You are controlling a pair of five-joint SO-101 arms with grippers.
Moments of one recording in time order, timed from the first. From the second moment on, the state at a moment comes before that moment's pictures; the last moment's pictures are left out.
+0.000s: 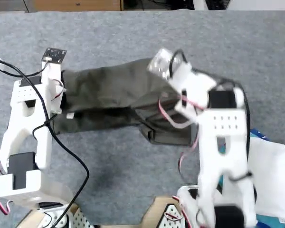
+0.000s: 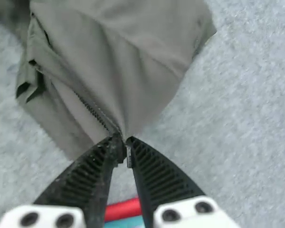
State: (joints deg) left arm -13.9 1.5 20.0 60.6 -29.6; right arm -4.6 -31.3 26.6 75.3 43.8
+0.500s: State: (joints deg) left arm -13.2 -11.2 38.4 53.1 -32.7; right arm -0.9 -38.7 40.4 74.2 46.9
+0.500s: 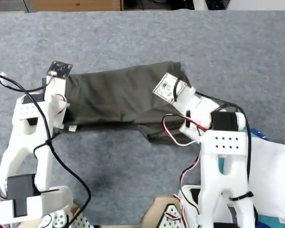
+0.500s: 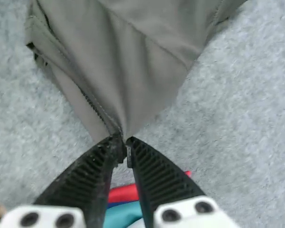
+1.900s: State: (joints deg) left arm -16.6 -11.2 -1.0 88.0 -21.4; right arm -4.5 -39.0 31.8 61.0 33.7
